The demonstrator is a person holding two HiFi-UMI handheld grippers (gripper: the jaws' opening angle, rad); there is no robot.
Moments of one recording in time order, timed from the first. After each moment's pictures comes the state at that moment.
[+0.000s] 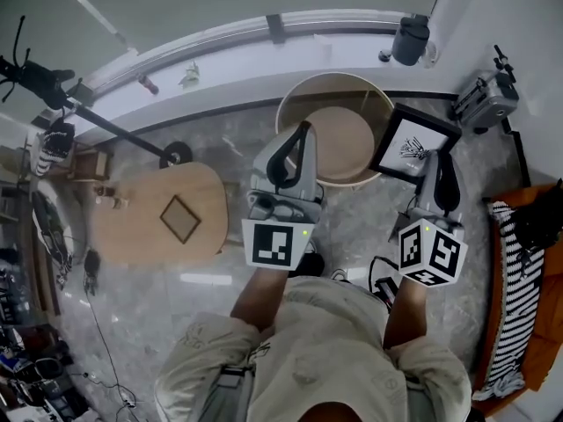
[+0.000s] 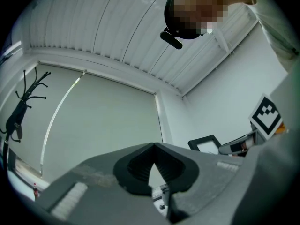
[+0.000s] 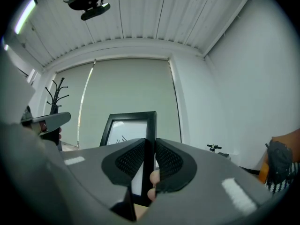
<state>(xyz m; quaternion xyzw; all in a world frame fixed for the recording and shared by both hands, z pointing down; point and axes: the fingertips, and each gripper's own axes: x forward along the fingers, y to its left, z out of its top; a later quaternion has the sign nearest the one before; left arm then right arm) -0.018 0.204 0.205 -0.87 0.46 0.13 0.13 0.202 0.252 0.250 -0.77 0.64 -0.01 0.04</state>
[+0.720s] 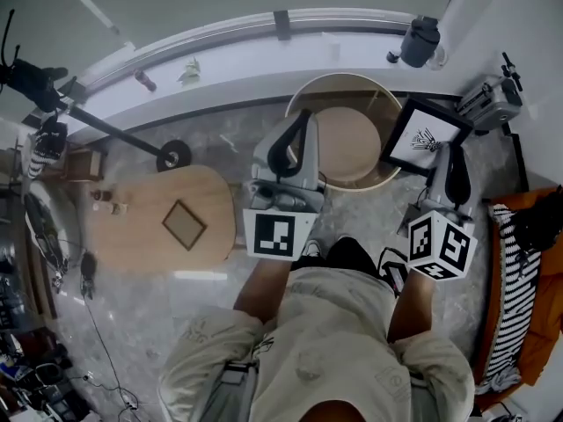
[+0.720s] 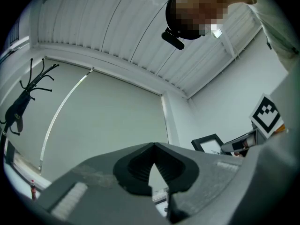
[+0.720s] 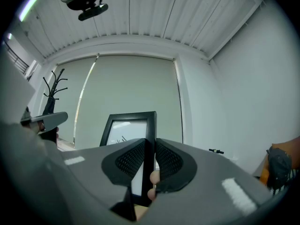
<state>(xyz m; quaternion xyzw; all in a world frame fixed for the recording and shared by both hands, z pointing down) -0.083 0.131 0.209 -0.86 0.47 0.16 0.11 0.153 0.186 0.239 -0.78 0.63 0.02 0.02</state>
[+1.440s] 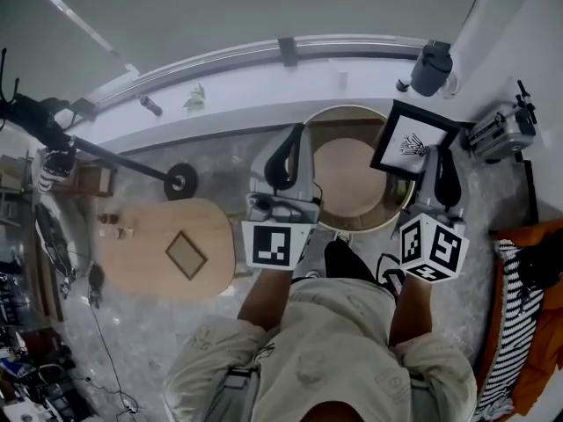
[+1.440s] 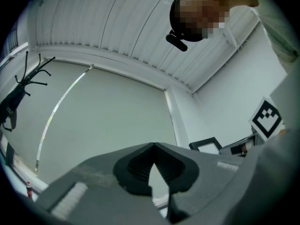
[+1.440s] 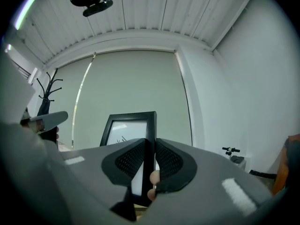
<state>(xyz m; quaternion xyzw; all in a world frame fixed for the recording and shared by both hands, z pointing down) -0.038 0.007 0.212 -0.85 0.50 0.14 0.11 0.193 0.041 0.252 -0.75 0.66 0.00 0.03</state>
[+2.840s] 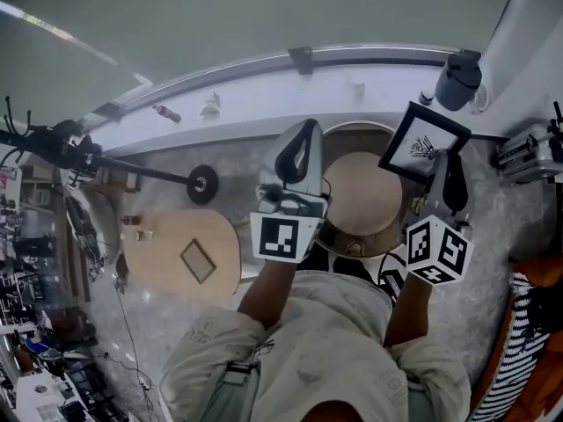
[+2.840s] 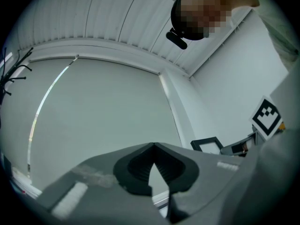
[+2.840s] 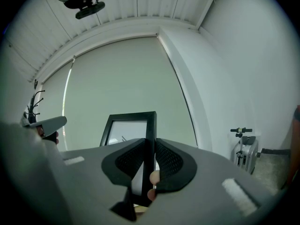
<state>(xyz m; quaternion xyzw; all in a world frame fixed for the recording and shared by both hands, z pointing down) 0.076 -0.141 0.227 -0.85 0.51 0.07 0.13 0.304 -0.109 0.299 -0.74 0.66 -0.09 0.08</state>
